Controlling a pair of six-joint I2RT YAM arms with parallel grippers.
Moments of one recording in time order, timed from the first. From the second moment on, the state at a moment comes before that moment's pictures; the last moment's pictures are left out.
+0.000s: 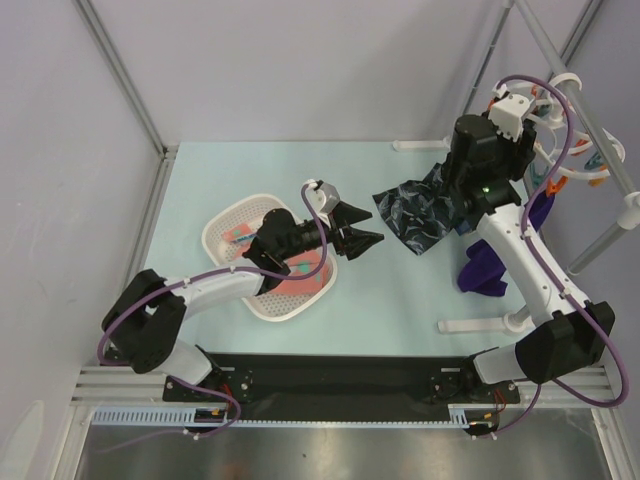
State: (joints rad) left arm -0.76 1.49 0.83 0.83 0.48 -0.27; right arm 0.32 1.40 1.44 -0.14 1.26 -0.07
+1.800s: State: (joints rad) left arm -0.75 1.51 0.83 0.85 0.51 -0.29; right arm 0.43 1.27 1.45 -0.48 1.14 0.20
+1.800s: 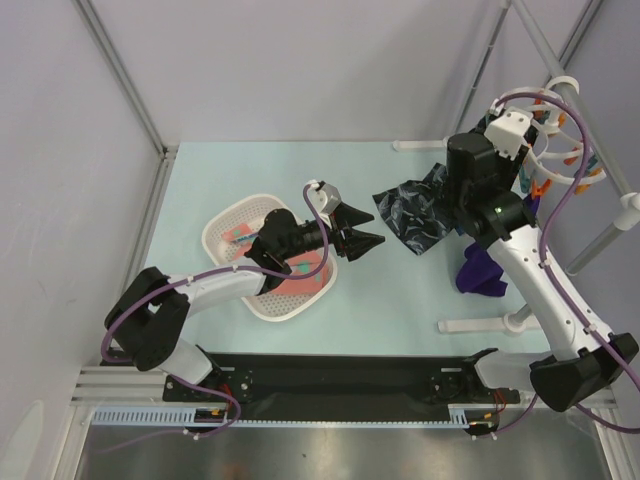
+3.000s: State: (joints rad) left arm -0.75 1.51 0.83 0.85 0.51 -0.29; right arm 0.32 1.25 1.39 -0.27 1.12 0.02
